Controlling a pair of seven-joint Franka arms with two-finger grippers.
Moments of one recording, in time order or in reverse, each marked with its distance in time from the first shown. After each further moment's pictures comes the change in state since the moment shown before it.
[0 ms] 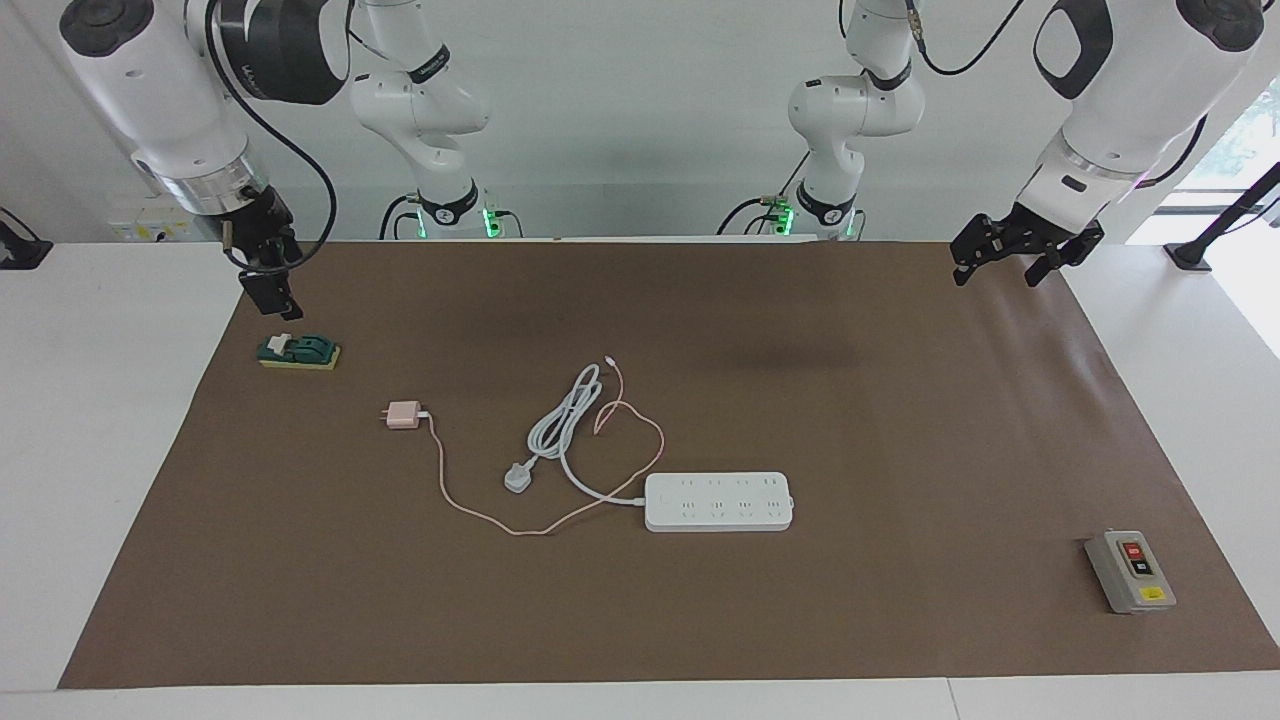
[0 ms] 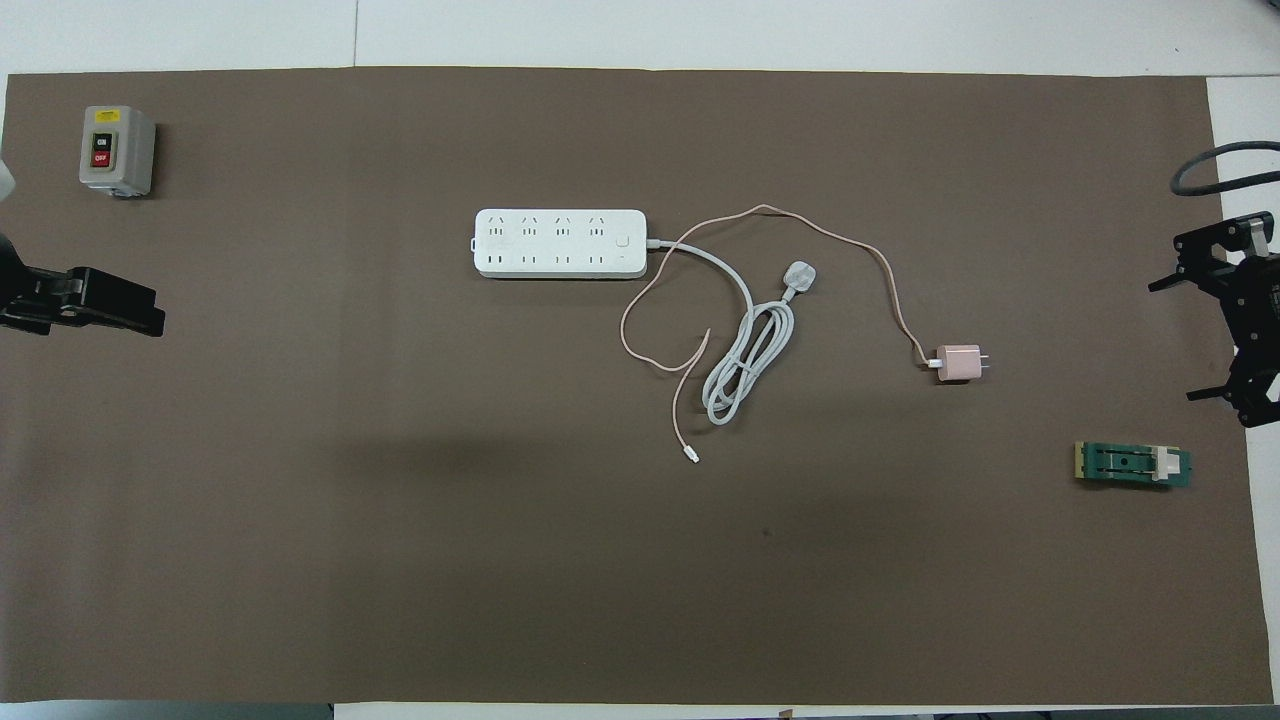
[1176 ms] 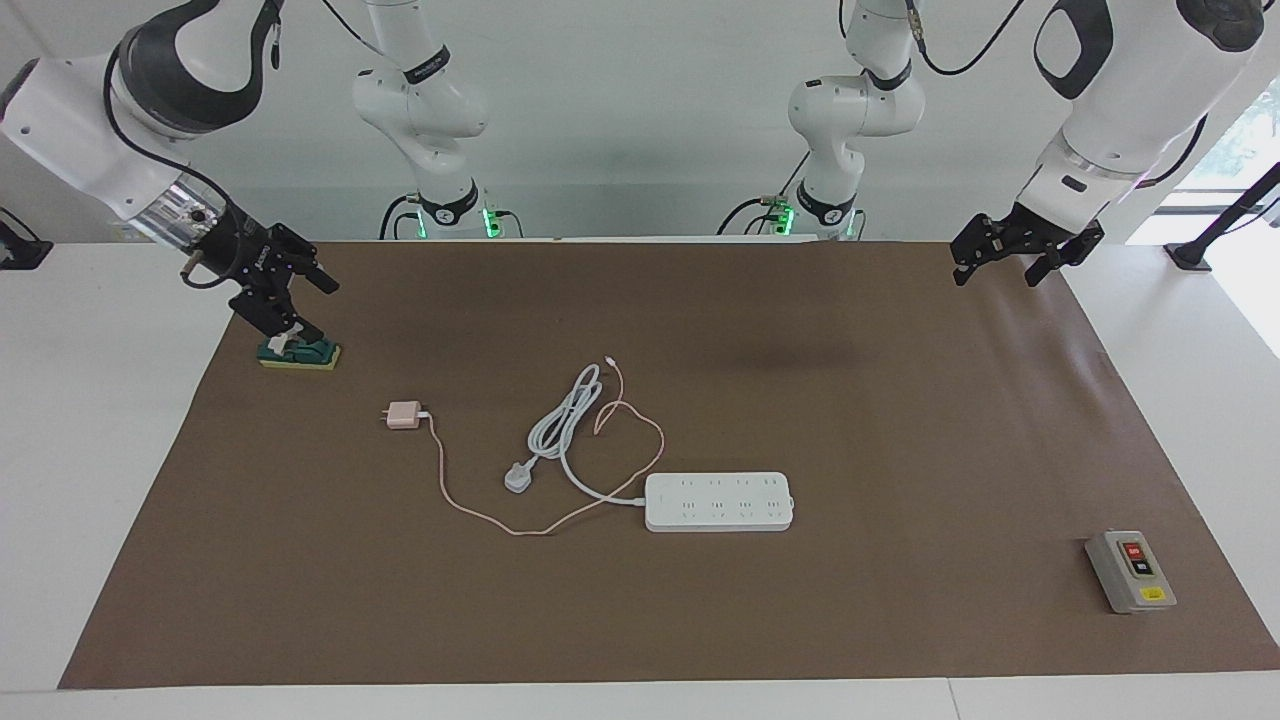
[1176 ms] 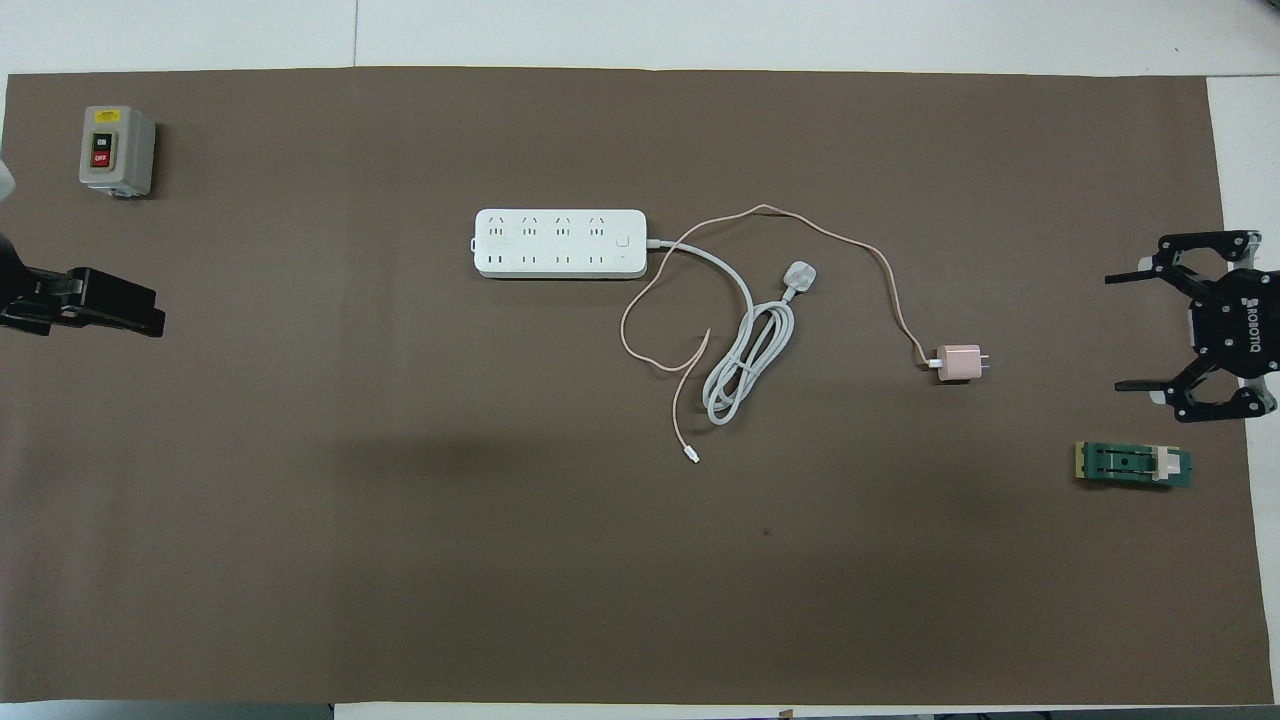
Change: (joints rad) left arm 0.000 0.000 0.000 0.000 0.000 -0.002 0.000; right arm -0.202 0.010 -0.012 -0.188 0.588 0.112 -0.308
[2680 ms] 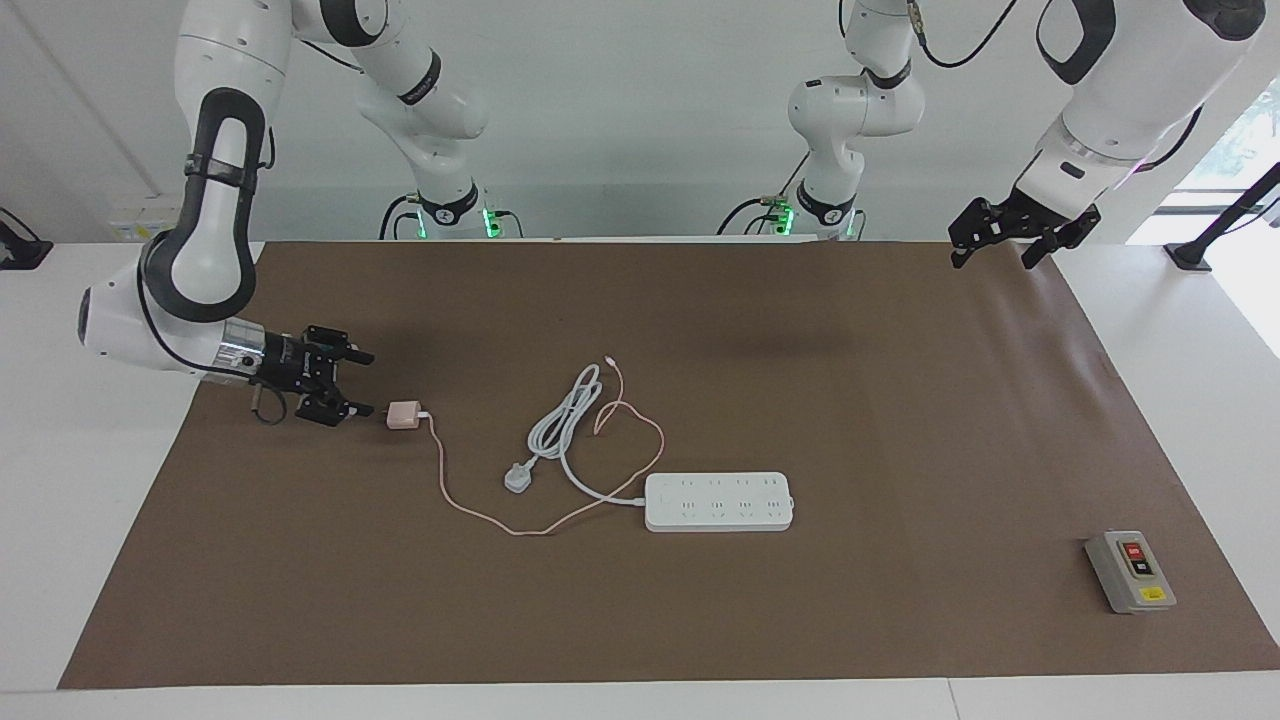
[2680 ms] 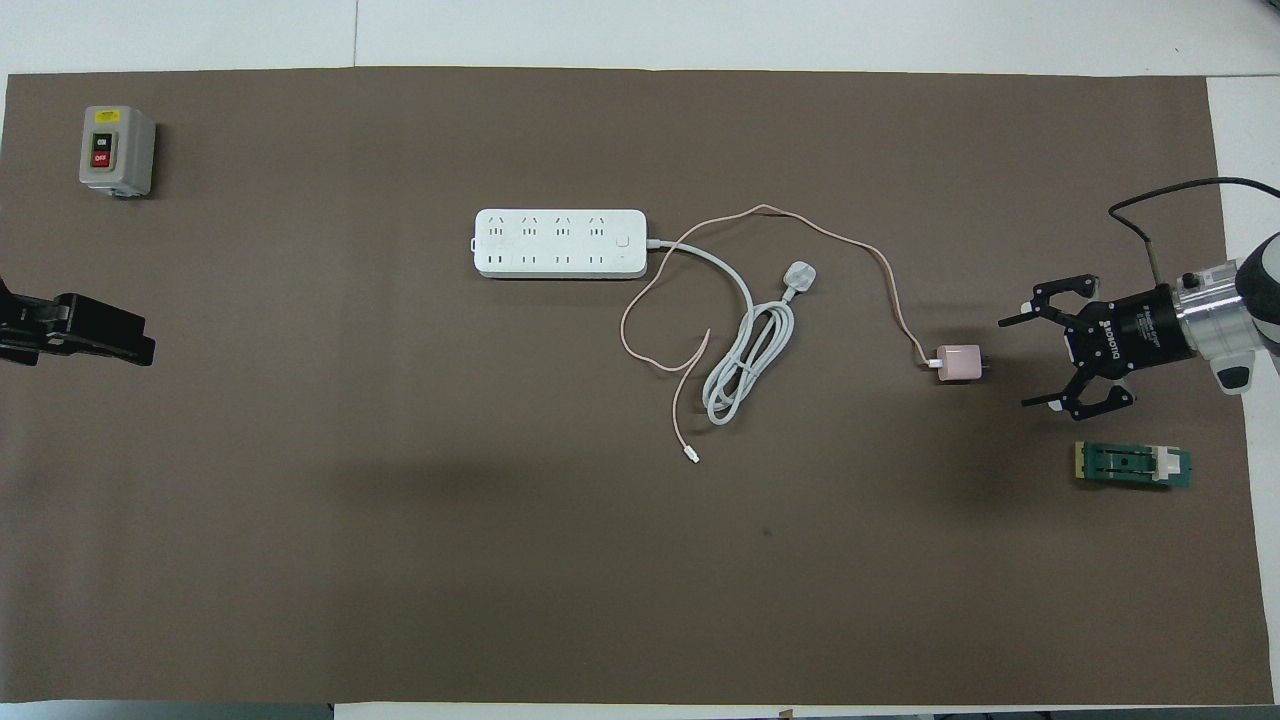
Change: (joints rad) left arm 0.002 -0.032 0.005 -0.018 0.000 -0.064 -0.023; right arm -0.050 0.396 0.007 0.043 0.091 -0.020 -0.206
